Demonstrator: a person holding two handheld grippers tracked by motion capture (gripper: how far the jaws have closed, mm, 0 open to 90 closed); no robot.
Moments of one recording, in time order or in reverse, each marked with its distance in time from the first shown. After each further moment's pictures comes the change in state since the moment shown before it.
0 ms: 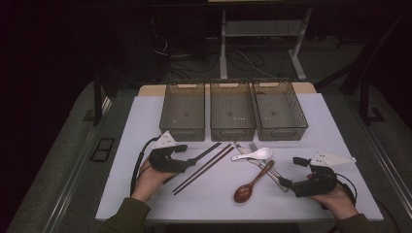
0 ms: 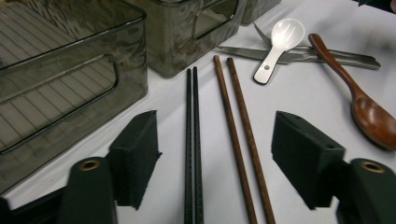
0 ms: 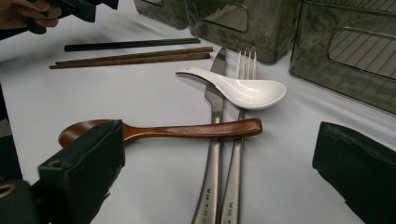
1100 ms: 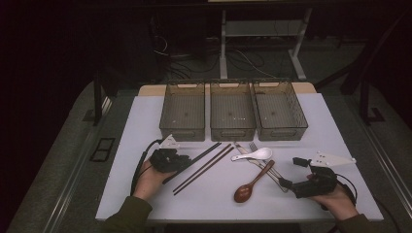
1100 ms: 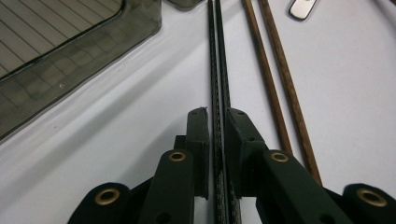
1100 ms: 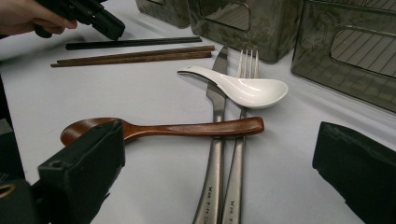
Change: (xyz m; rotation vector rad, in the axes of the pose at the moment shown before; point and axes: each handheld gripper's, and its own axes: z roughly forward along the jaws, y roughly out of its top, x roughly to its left) left arm 0.012 -0.014 0.014 0.209 0.032 0.014; right arm 0.001 -0.001 -0.001 0.001 0.002 -0.008
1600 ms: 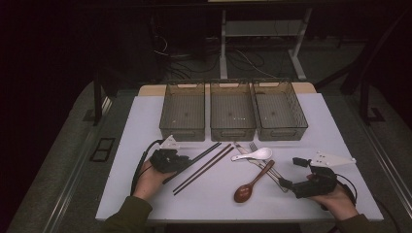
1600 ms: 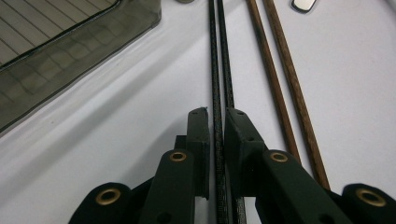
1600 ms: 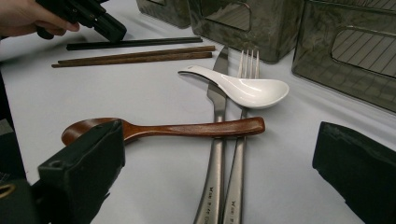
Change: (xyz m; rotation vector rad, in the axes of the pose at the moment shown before) left arm 0.001 -0.002 0.002 0.014 -0.002 0.002; right arm 0.000 0.000 0.000 -0.001 0.003 0.002
